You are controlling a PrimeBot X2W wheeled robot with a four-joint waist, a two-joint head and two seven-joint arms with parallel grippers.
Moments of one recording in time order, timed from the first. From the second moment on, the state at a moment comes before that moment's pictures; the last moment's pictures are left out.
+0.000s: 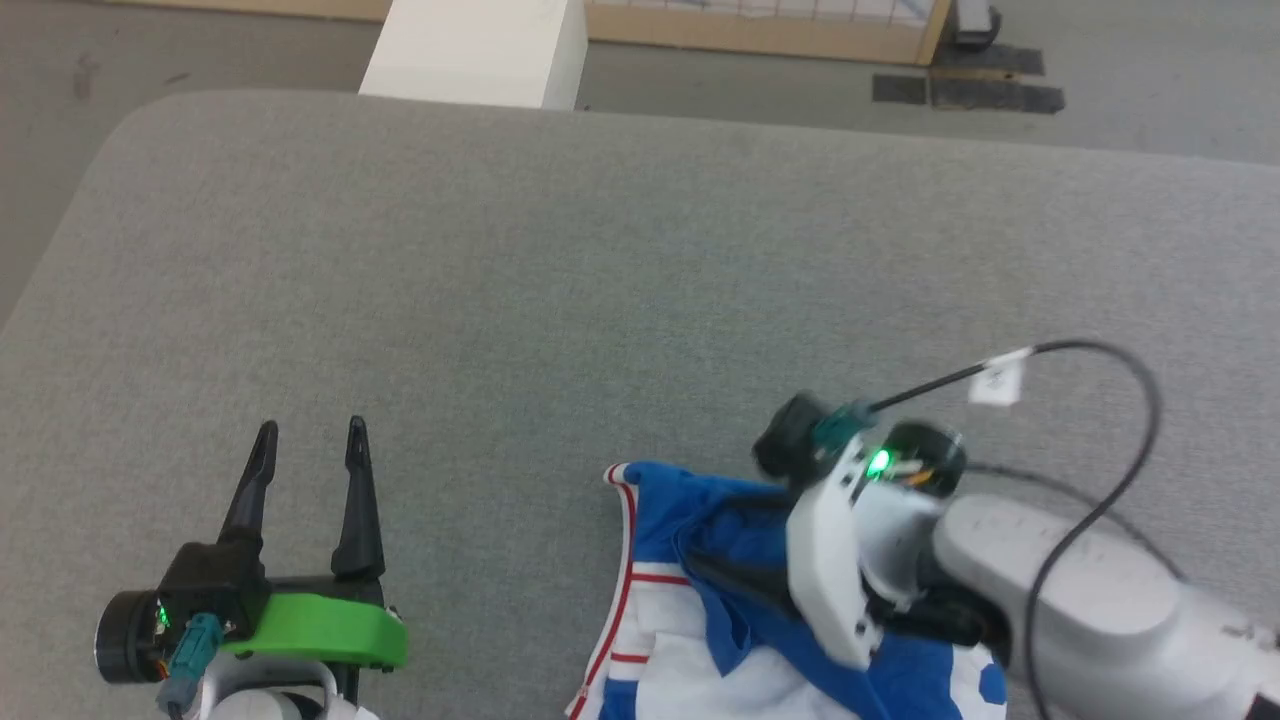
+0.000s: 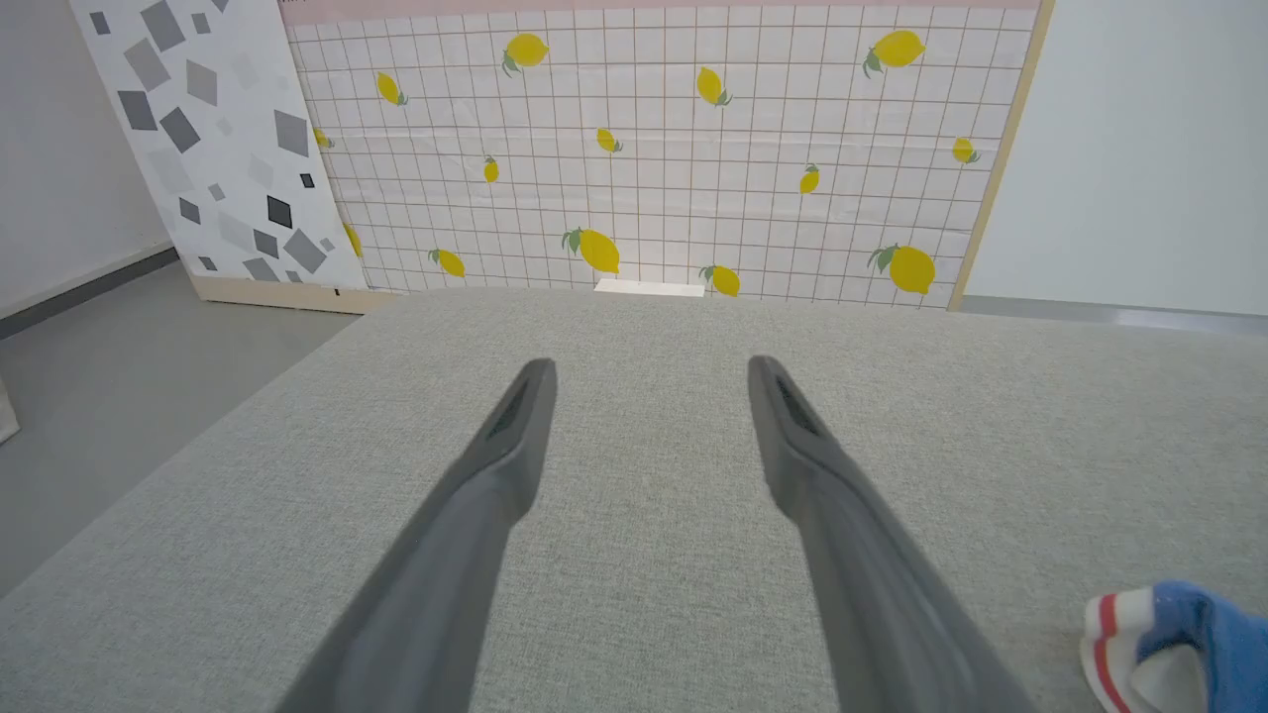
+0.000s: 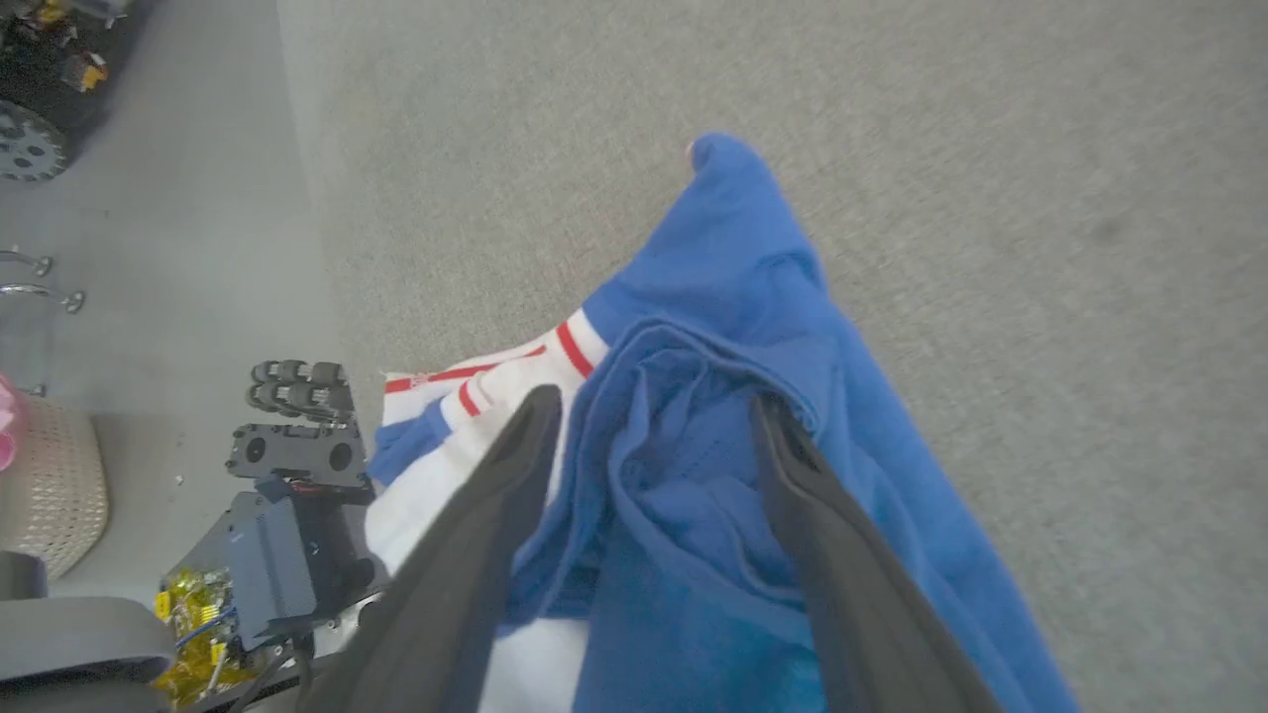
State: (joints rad) left arm -0.01 0.05 0.08 -0.01 -0.08 -0.08 -0.26; right arm -0.74 -0.45 1.18 0.26 0.95 0.13 0.36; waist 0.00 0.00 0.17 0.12
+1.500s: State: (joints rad) left arm 0.08 0.05 0.08 -0.01 -0.11 -0.07 -0.26; right arm 0.04 -0.06 0.05 0.02 0.20 0.13 -0.26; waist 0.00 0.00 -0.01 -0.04
